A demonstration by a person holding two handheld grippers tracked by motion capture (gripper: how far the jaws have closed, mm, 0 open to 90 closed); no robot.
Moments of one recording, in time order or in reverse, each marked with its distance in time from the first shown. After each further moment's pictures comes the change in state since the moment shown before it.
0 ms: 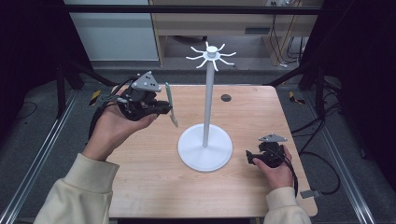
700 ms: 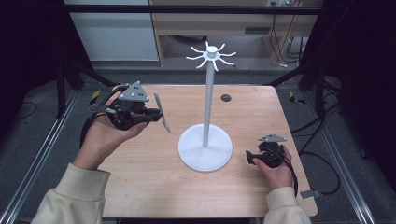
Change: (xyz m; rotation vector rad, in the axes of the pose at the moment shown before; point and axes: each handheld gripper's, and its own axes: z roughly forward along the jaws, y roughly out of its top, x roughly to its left) left arm 0.001 -0.036 -0.007 -0.012 0.013 -0.023; right arm 0.001 0.000 0.000 -0.002 -0.002 0.001
